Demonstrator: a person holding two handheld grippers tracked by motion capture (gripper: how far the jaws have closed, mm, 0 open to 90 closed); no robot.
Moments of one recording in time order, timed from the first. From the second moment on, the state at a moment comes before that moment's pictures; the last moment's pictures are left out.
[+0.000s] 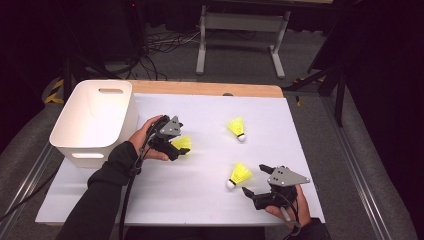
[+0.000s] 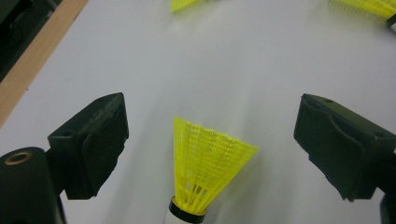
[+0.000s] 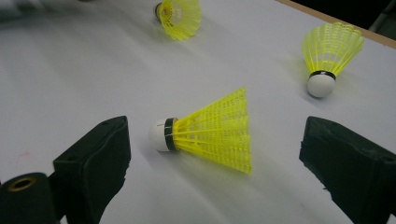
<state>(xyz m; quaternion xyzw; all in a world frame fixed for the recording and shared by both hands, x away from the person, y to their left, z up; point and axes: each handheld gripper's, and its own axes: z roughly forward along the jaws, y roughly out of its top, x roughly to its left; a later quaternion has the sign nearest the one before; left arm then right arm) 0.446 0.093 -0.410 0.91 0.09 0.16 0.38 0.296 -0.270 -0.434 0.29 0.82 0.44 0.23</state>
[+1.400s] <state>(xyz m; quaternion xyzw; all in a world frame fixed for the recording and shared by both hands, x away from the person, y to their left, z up) 0.333 0.179 -0.424 0.80 0.14 0.28 0.51 0.296 -0.271 -0.429 0.28 0.82 0.44 0.25</state>
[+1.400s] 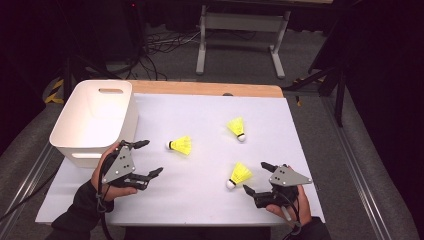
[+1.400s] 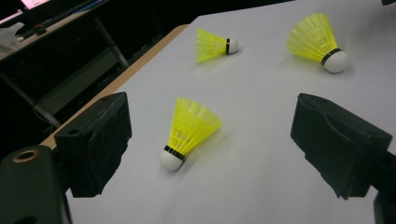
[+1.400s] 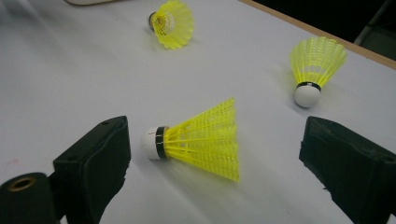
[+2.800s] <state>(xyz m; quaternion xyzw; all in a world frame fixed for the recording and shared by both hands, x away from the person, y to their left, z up) 0.297 0.254 -0.474 0.80 0.25 0.23 0.50 0.307 -0.274 -0.429 0.28 0.81 0.45 0.24</state>
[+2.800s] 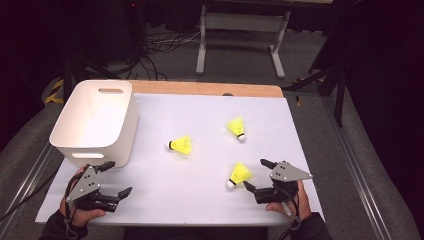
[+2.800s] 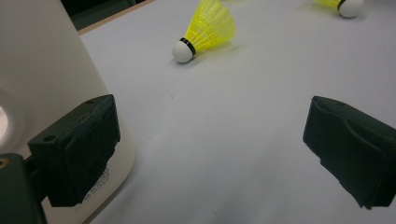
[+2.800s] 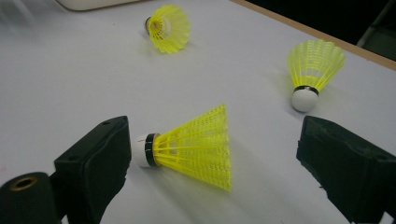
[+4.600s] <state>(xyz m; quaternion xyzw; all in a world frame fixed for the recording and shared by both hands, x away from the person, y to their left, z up) 0.299 0.255 -0.478 0.81 0.25 0.23 0.48 0.342 -0.280 -0.436 0.23 0.89 0.37 0.15</state>
